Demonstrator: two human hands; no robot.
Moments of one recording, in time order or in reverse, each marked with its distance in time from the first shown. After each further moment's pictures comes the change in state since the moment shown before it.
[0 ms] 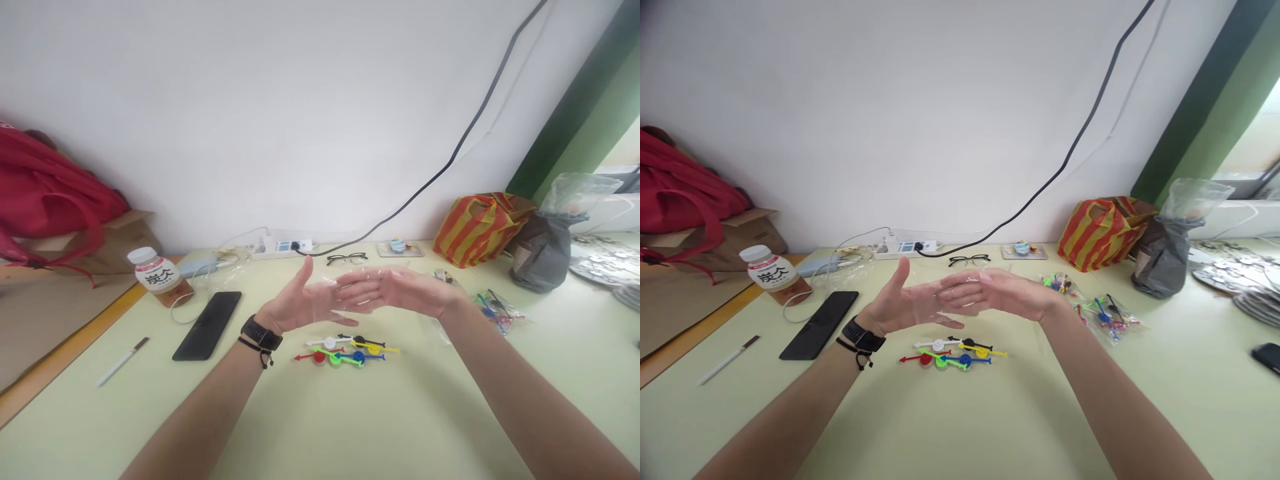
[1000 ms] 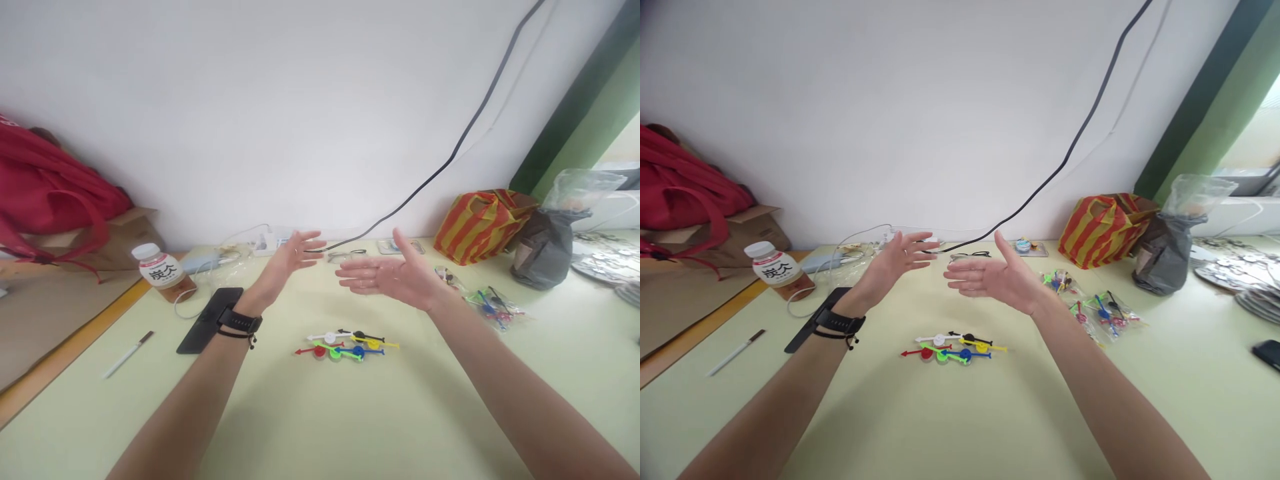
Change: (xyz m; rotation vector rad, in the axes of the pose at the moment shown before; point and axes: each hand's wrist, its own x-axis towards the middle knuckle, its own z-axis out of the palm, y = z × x) left_hand -0.011 0.029 -0.020 0.403 0.700 0.285; right_hand 0.011 0.011 -0.007 0.172 0.244 0.064
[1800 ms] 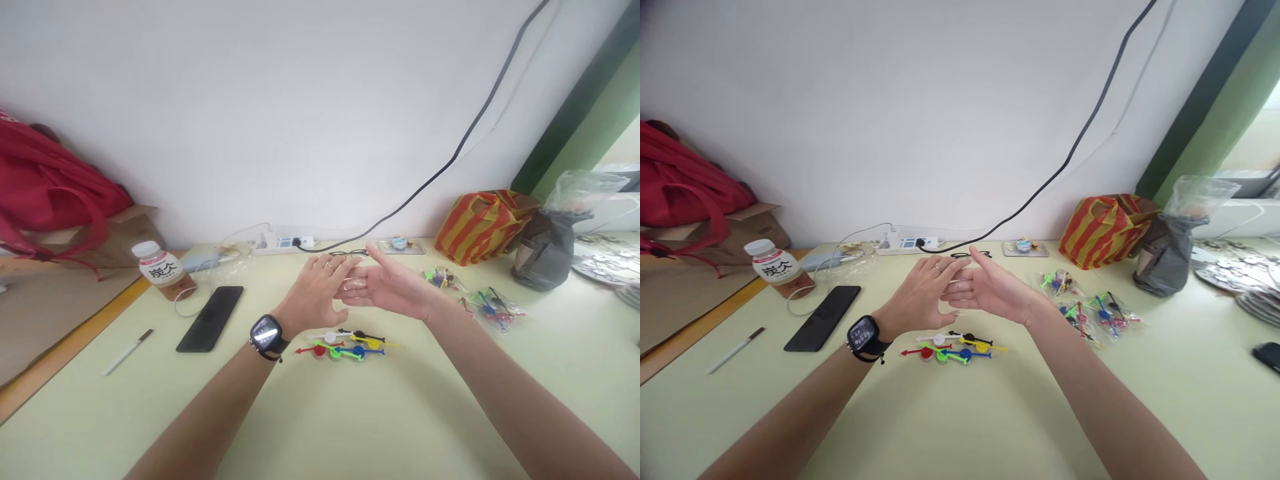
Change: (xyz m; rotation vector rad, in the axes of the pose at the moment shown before) left_hand -0.016 -0.027 0.048 1.227 -0.136 0.488; right_hand 0.011 0.012 0.019 0.189 -0.032 0.091
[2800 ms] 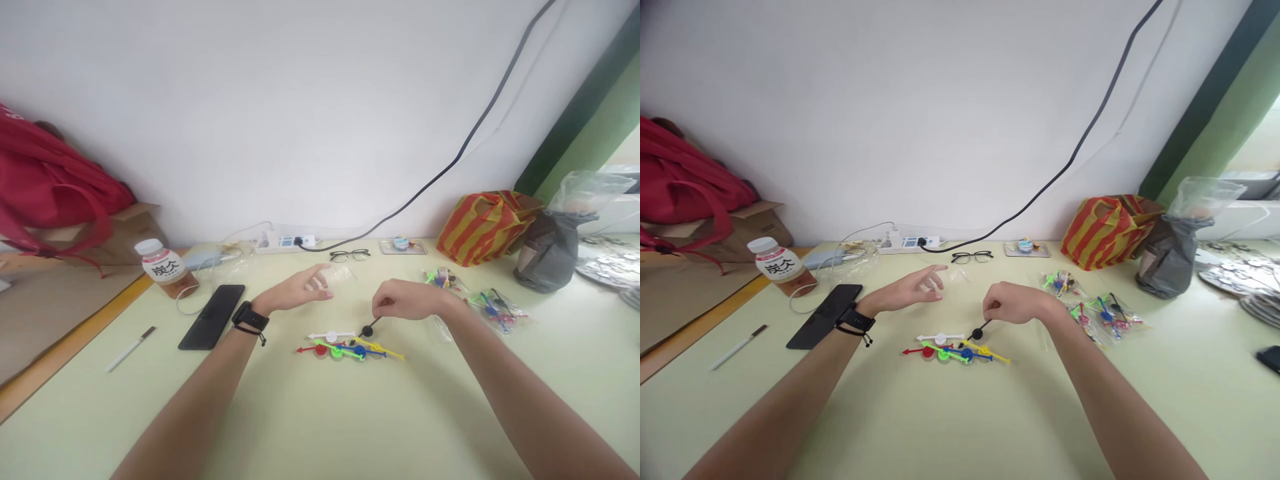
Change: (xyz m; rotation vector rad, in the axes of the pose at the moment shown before) left_hand -0.019 -0.070 0.005 -0.719 -0.373 -0.442; right_hand -0.013 0.005 -0.047 -1.374 -0.029 0.223
